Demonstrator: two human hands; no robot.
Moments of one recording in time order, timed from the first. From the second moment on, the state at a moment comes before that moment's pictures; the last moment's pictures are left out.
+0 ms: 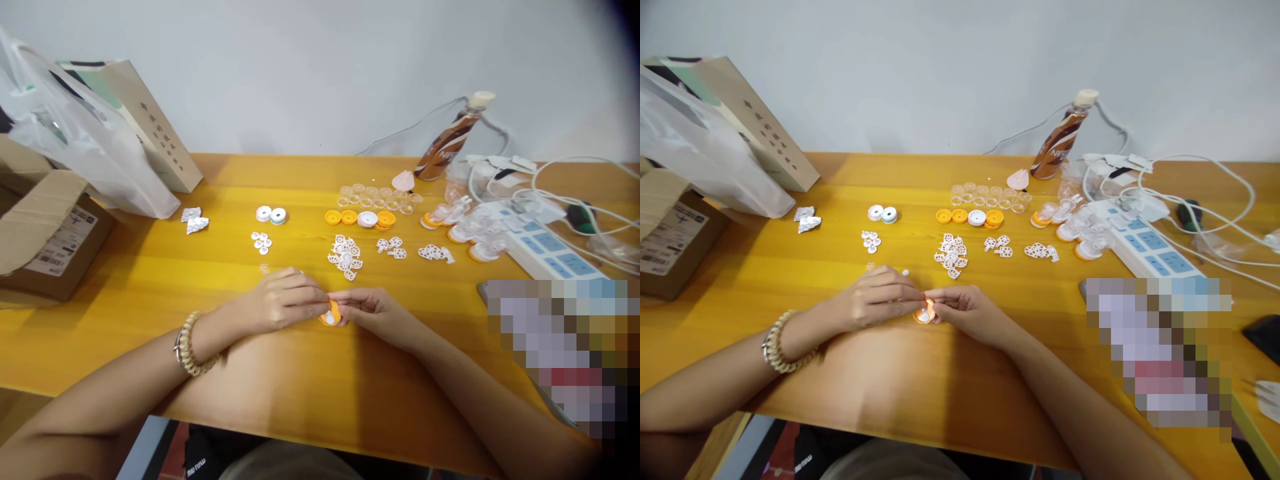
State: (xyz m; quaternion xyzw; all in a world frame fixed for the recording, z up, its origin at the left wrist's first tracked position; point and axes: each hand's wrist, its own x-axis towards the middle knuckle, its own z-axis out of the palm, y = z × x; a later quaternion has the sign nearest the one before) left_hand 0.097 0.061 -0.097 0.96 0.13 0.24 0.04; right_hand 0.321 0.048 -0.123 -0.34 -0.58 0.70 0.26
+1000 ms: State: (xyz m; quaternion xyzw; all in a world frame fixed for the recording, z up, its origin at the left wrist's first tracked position) left_hand 0.108 0.044 -0.101 0.92 0.27 0.20 0.21; right_hand 0.303 0.031 -0.126 -0.38 -0.55 0.66 0.34
